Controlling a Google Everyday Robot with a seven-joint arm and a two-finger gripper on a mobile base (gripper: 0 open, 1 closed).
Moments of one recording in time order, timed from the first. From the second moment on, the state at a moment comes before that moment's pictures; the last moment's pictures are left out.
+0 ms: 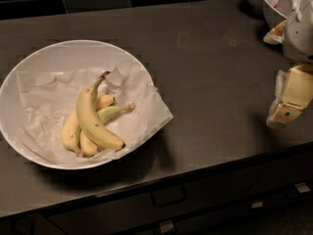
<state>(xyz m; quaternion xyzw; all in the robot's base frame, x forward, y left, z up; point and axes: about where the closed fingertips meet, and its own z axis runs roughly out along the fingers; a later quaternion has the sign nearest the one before) 0.438 -0.217 0.976 -0.60 0.78 -0.03 0.16</state>
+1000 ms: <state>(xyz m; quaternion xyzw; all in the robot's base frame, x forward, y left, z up) 0.445 -0.156 0.962 -0.63 0.76 -0.01 0.17</state>
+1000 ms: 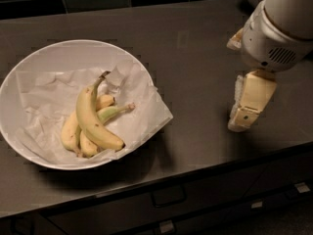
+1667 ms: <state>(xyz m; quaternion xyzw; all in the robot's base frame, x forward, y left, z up) 0.451 -0.069 0.975 -0.75 0.64 0.05 0.15</state>
